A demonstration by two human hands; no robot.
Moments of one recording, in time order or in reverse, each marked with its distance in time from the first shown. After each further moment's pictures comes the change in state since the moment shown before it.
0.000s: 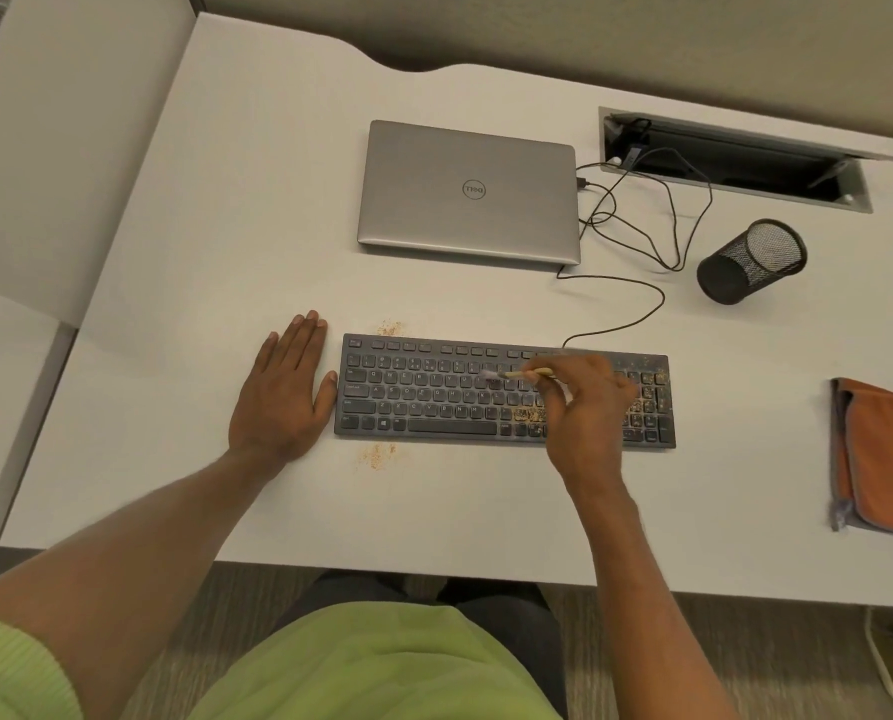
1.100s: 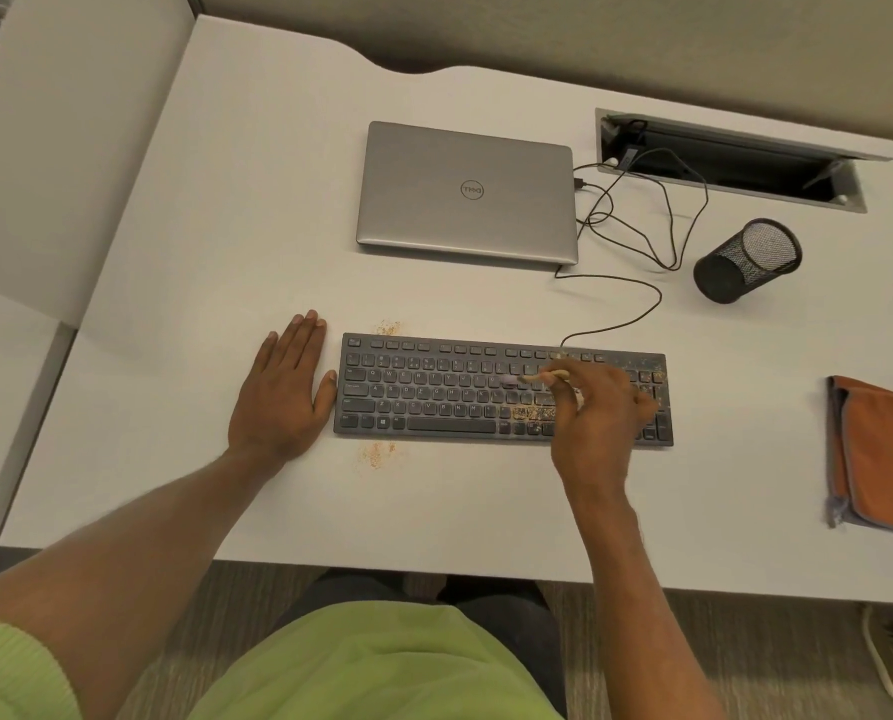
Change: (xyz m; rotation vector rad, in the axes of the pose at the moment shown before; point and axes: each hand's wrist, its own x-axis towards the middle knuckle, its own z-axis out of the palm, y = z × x) left_hand -0.001 0.000 0.000 0.004 -0.007 -0.010; right_hand -0.010 -0.001 -0.003 -0.064 0.124 0.116
